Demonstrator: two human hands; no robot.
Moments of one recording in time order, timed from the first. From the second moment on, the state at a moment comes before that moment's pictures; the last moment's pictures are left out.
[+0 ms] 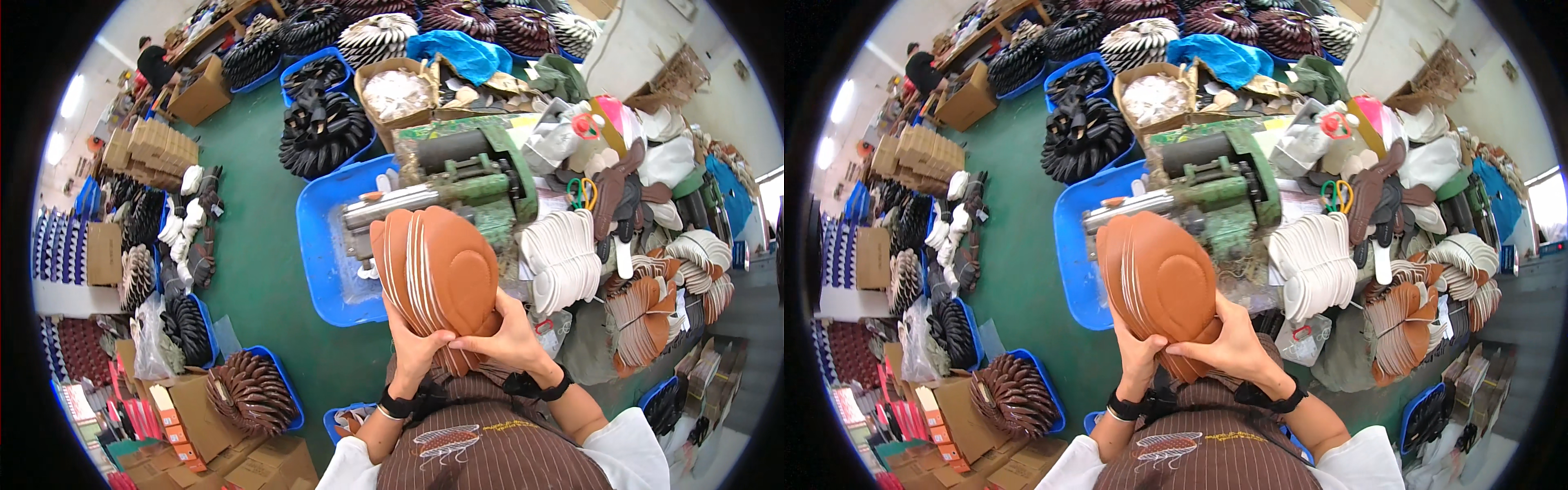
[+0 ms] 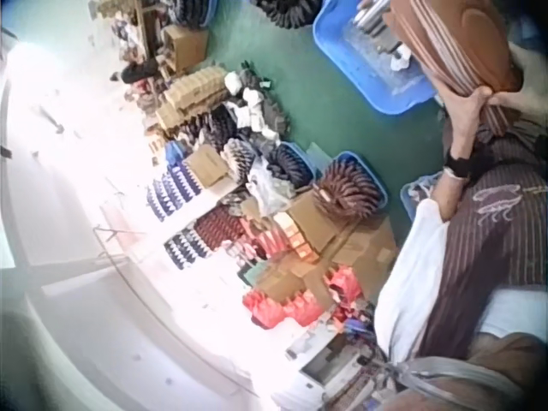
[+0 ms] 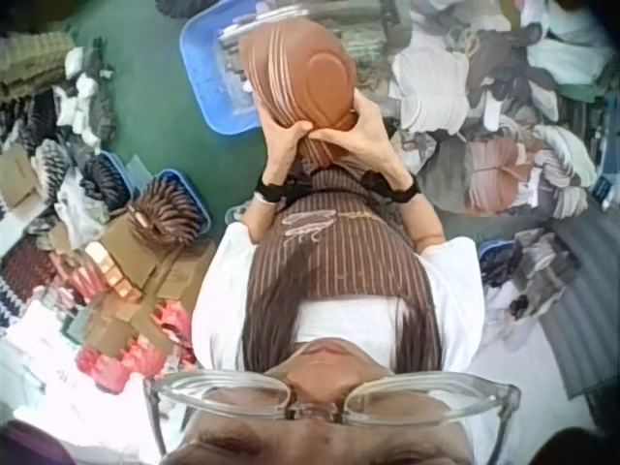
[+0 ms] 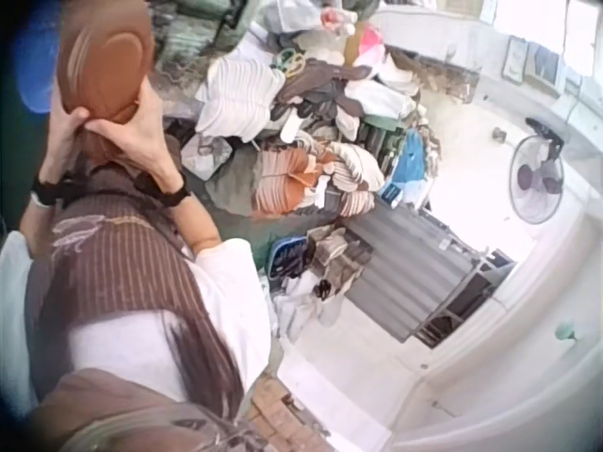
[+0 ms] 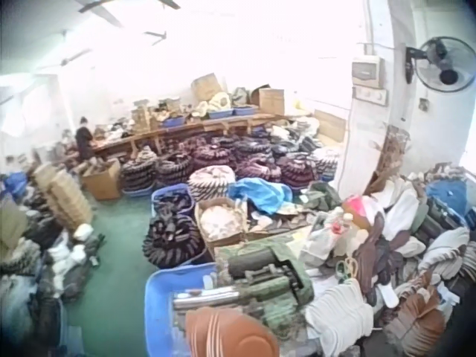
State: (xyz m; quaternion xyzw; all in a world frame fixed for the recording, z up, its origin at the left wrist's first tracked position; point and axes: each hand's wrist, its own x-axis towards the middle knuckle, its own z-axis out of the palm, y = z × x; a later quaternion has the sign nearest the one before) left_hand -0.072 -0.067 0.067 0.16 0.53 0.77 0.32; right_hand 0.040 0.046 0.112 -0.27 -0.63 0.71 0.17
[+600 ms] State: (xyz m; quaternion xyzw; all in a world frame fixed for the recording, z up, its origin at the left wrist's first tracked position) left_hand -0.213 -0.165 0.033 0.04 0.52 0.80 0.30; right_hand -0.047 -0.032 0.033 -0.34 -0.49 0.73 0.33
